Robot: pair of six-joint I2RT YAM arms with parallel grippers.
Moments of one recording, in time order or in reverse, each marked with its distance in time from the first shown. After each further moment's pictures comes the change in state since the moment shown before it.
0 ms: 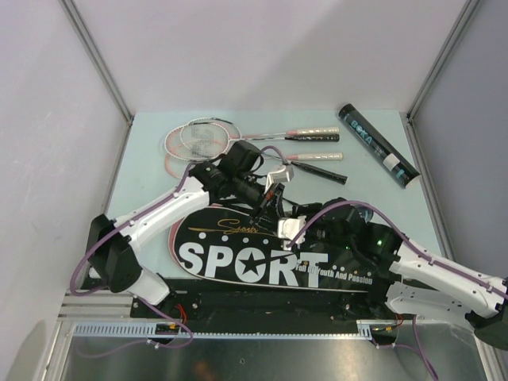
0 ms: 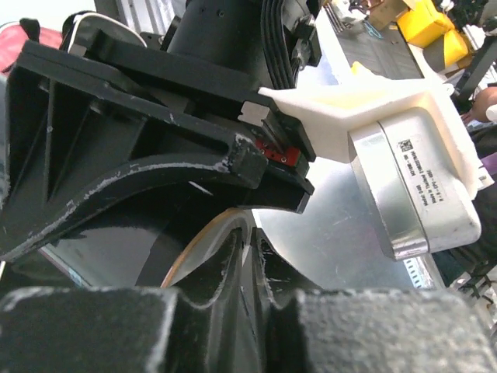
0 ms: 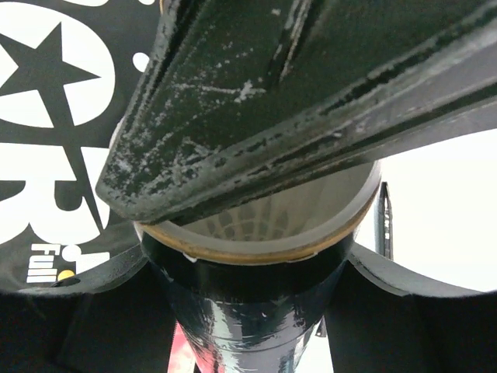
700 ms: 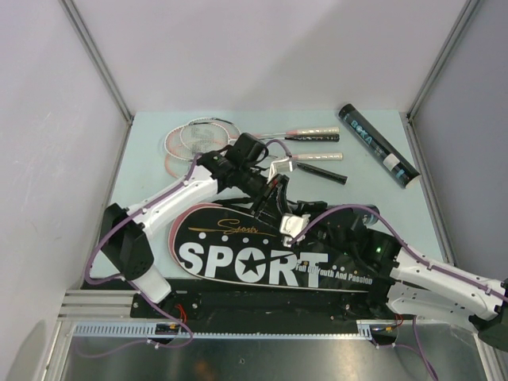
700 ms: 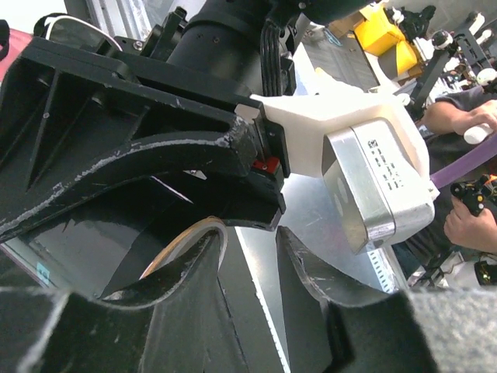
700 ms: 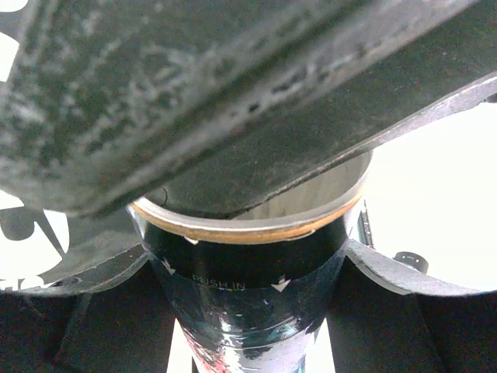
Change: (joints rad) left arm 0.029 0.142 0.133 -0.112 0.124 0.035; right arm 0.023 -0.062 -0.122 0.192 0.155 0.054
